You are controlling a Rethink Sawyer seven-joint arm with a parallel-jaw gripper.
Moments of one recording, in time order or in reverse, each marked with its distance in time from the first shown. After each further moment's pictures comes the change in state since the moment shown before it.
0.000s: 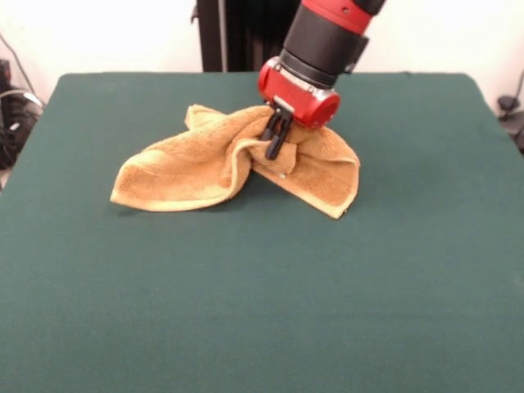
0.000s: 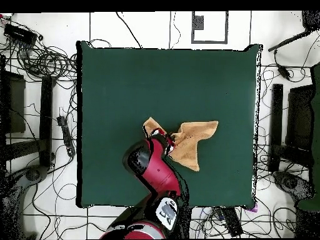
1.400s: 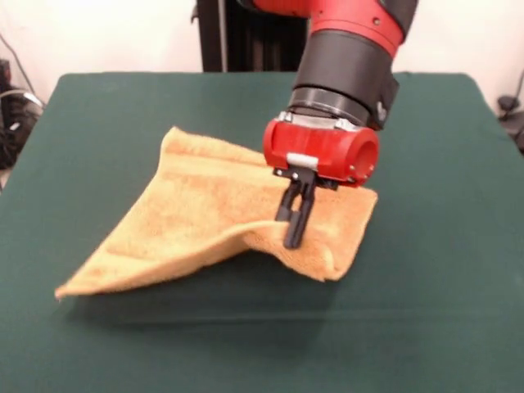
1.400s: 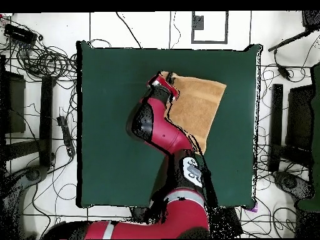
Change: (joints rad) arm -0.227 -0.006 0.239 -0.308 -0.317 -0.279 0.209
